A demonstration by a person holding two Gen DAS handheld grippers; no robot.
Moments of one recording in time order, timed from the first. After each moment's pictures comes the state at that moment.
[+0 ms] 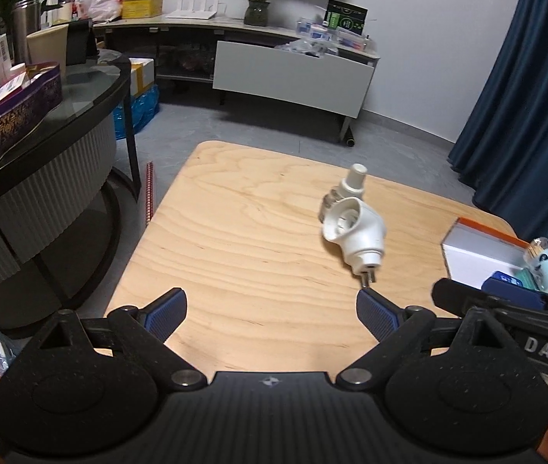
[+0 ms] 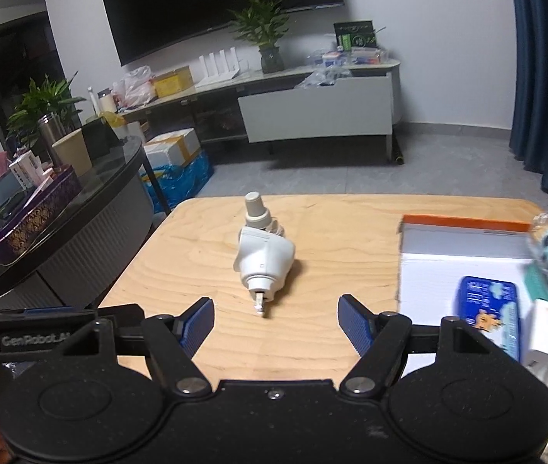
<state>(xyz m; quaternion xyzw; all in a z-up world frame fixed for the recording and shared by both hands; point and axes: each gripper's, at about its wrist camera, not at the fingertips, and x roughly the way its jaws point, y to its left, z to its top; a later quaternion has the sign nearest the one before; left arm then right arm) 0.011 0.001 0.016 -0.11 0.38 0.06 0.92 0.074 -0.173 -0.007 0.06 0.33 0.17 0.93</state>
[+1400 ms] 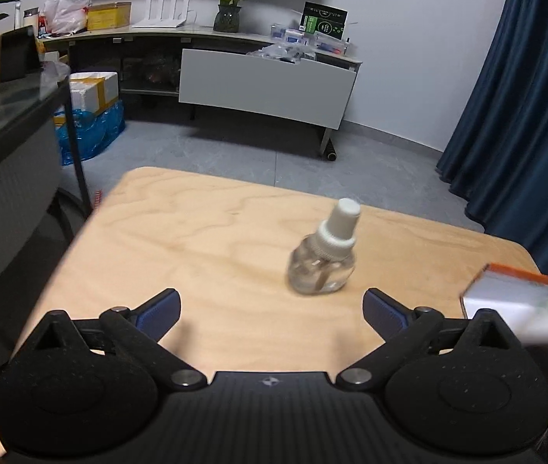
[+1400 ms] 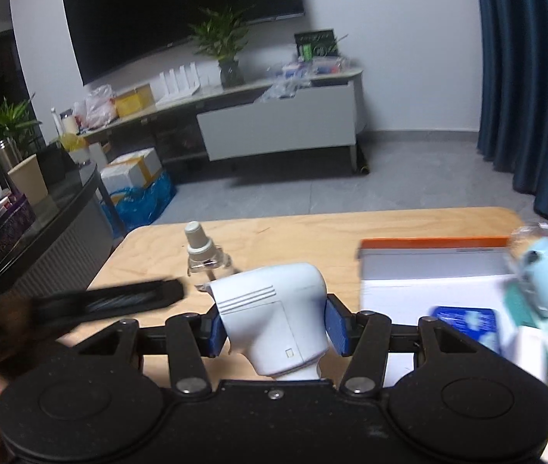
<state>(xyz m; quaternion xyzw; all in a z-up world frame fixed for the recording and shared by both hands) 0.116 -0.025 -0.027 -0.11 0.35 0.03 0.93 0.086 -0.206 -0.006 0.07 0.30 0.11 0.94</state>
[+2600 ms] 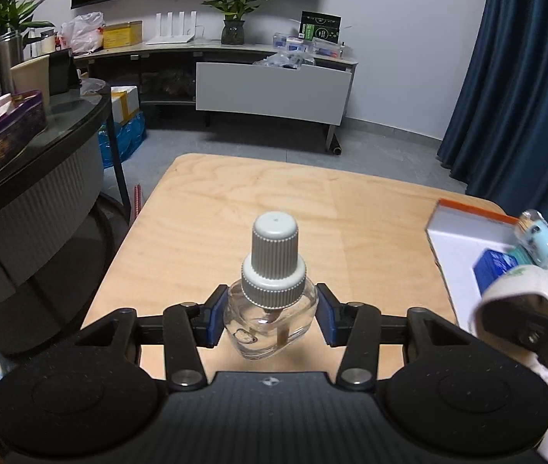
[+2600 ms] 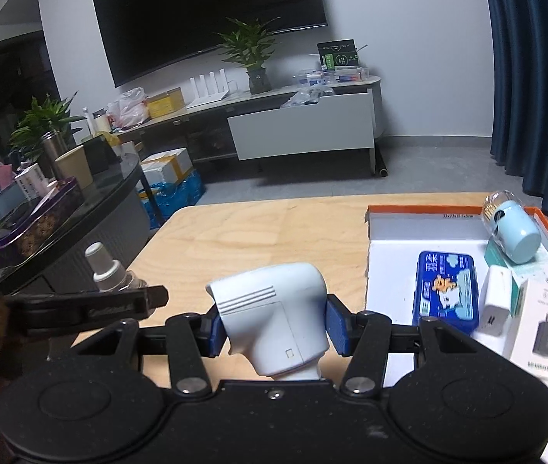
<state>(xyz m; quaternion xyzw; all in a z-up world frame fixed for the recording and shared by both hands) -0.004 -0.034 0.011 -0.07 0.35 0.04 0.93 -0.001 -0.203 0.003 0.07 0.30 0.15 0.94</state>
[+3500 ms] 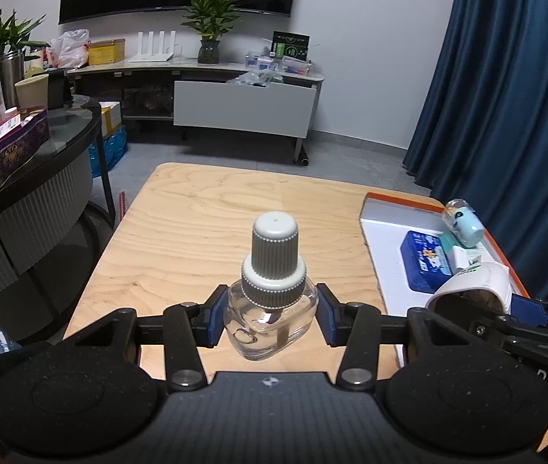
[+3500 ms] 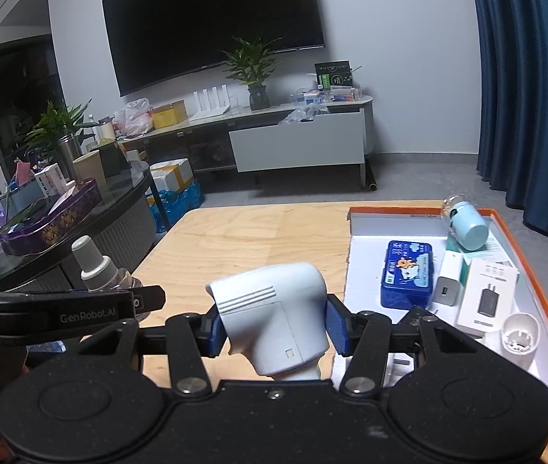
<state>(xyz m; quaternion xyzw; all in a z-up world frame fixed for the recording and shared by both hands) -0.080 -0.065 0.034 -0.07 0.32 0.00 0.94 -0.079 -0.224 0.025 0.06 0.27 0.14 0.95</state>
